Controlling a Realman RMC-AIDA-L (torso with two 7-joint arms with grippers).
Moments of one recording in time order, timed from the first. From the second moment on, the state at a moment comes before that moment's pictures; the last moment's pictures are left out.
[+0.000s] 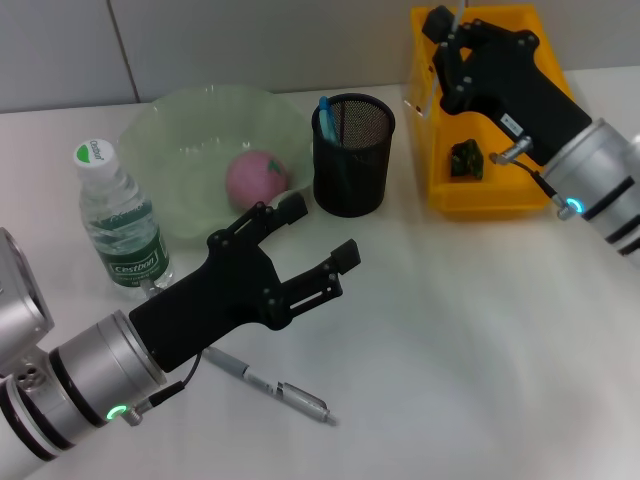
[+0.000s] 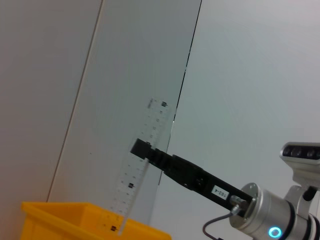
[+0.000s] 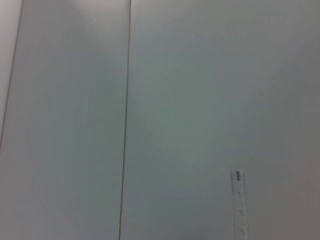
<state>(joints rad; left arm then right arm) -0.35 -2.04 2.15 0.49 0.23 1.28 -0.76 0.68 2.09 -0.39 -0.04 -1.37 -1.41 0.43</state>
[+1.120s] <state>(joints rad) -0.34 -2.01 1.99 0.50 0.47 1.30 -0.89 0.82 2.09 -0.40 0.00 -1.37 -1.13 0.42</state>
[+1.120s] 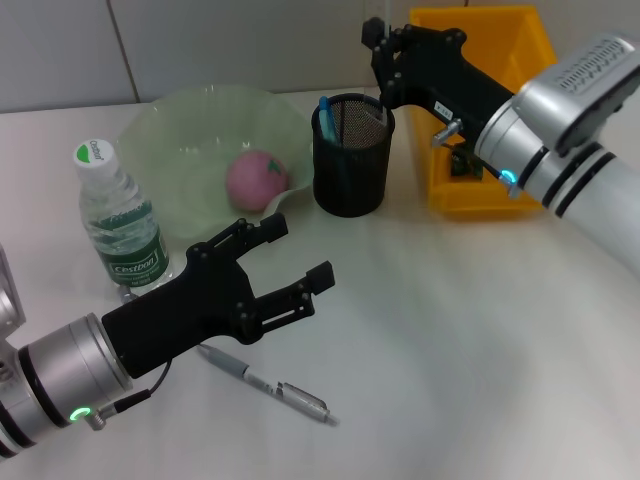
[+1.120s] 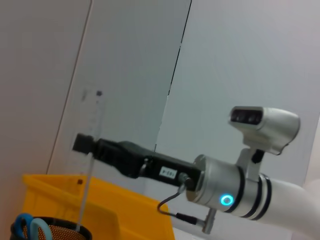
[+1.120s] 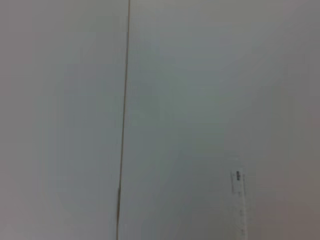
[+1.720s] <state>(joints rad) -0.33 -2.00 1.98 0.50 0.48 1.32 -0.89 0.85 2.09 -0.39 0.04 -1.37 -1.03 0.43</state>
